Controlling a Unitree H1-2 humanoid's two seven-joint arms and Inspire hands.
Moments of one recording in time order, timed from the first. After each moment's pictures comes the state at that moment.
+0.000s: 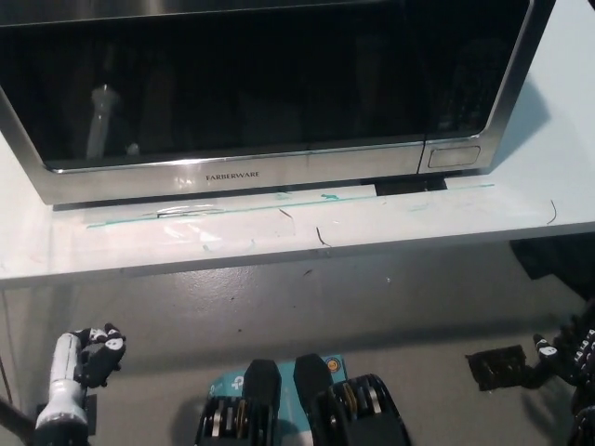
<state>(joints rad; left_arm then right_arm) -0.23 0.09 0.29 0.41 0.26 0.11 0.10 -0.35 -0.16 -0.28 0.89 0.14 -0.14 -0.19</state>
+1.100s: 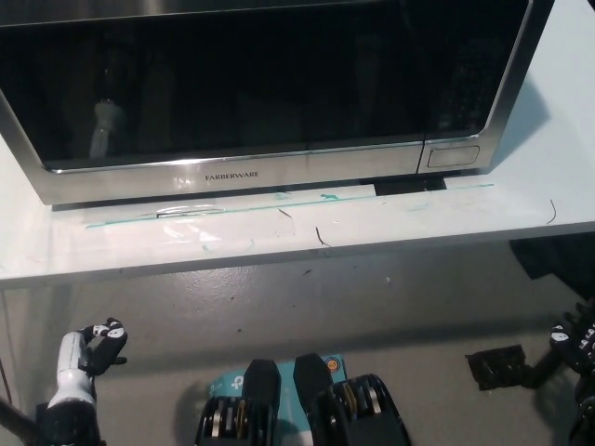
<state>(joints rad) -0.29 0.10 0.29 0.51 0.12 0.19 0.16 -0.38 -0.16 -0.30 0.88 0.18 -0.15 -0.19</state>
